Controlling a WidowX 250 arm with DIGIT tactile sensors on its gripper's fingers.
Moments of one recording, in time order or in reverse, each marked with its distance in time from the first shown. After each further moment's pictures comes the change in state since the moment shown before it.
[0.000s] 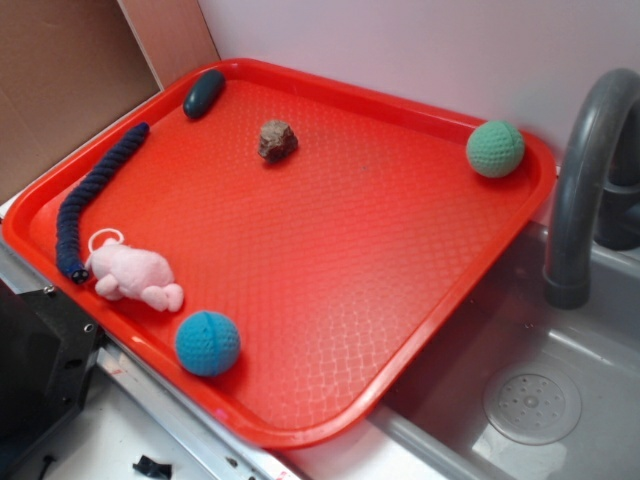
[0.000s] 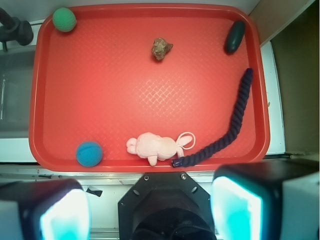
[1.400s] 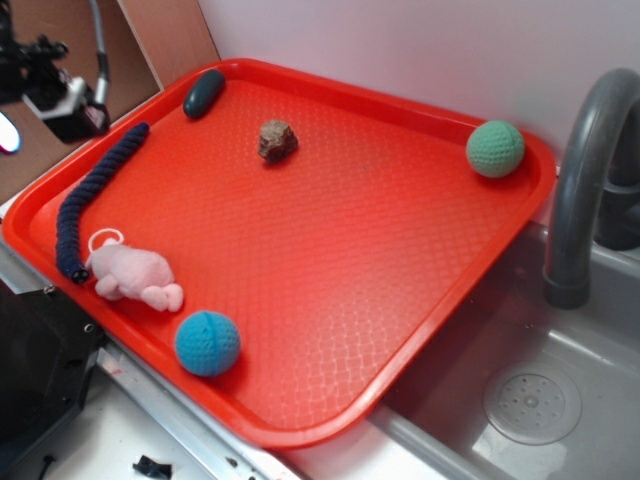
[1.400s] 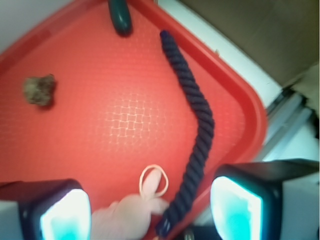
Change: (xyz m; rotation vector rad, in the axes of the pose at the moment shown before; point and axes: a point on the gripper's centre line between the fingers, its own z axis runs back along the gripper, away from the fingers) arm 0.013 0.078 -0.121 0.060 -0.116 0.718
